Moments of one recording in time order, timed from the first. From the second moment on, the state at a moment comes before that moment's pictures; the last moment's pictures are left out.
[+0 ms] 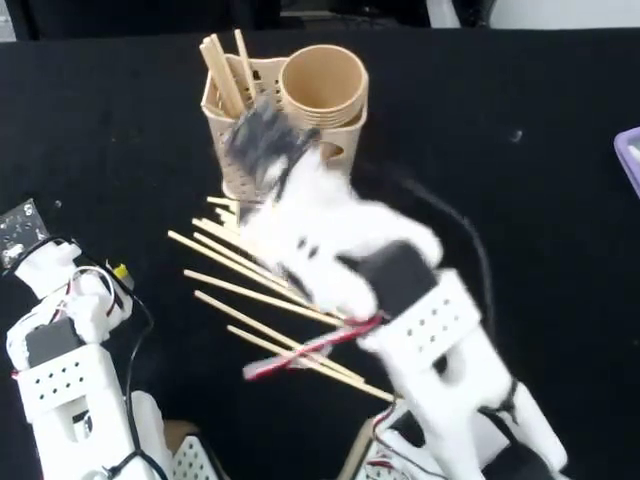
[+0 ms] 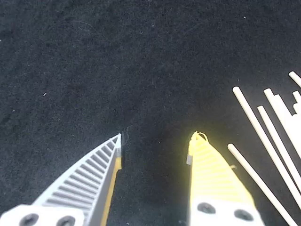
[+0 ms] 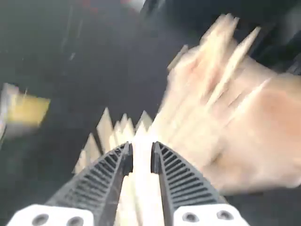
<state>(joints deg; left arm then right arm) -30.7 -63.4 69.5 55.3 7.3 -38.0 -34.7 19.4 69.8 11.9</state>
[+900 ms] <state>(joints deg) -30.7 -63.4 69.5 55.3 7.3 -49.3 -23.6 64.4 45.9 20.2</state>
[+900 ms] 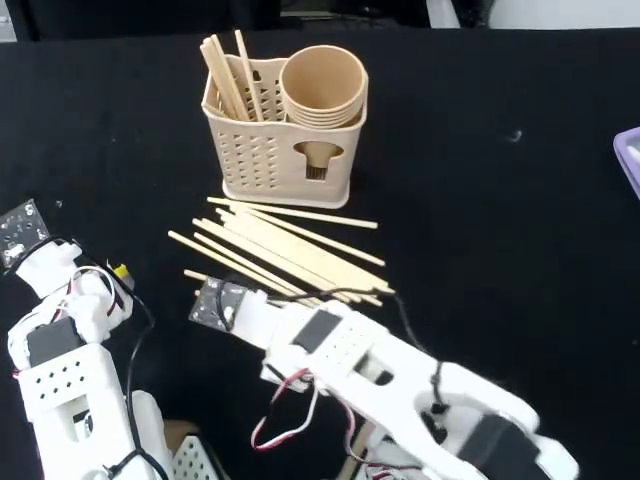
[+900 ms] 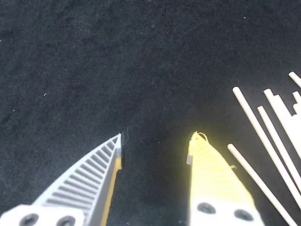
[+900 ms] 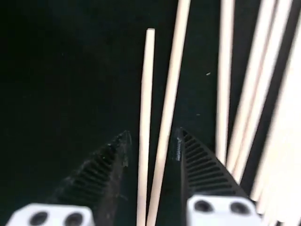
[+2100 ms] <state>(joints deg) -30.7 -63.4 69.5 55.3 7.3 -32.2 -49.4 40.0 64.1 27.1</state>
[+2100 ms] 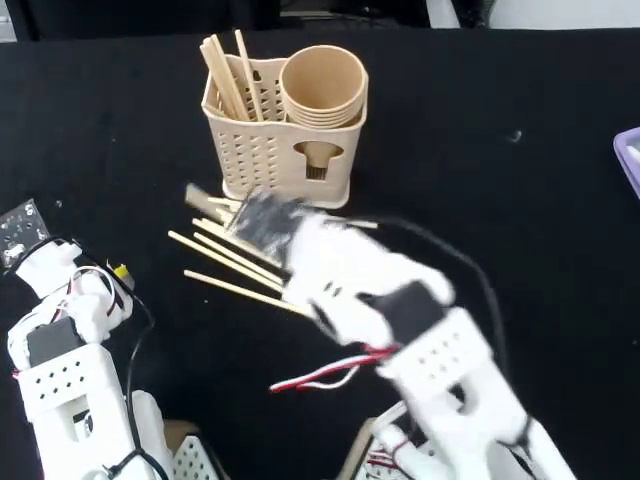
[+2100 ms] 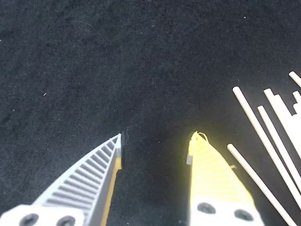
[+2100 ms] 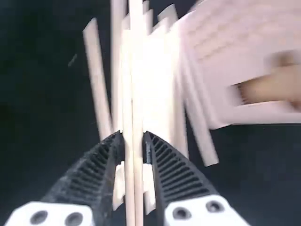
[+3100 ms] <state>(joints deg) -30.7 -63.4 69.5 55.3 7.3 -29.7 -6.3 10.9 -7.3 8.4</state>
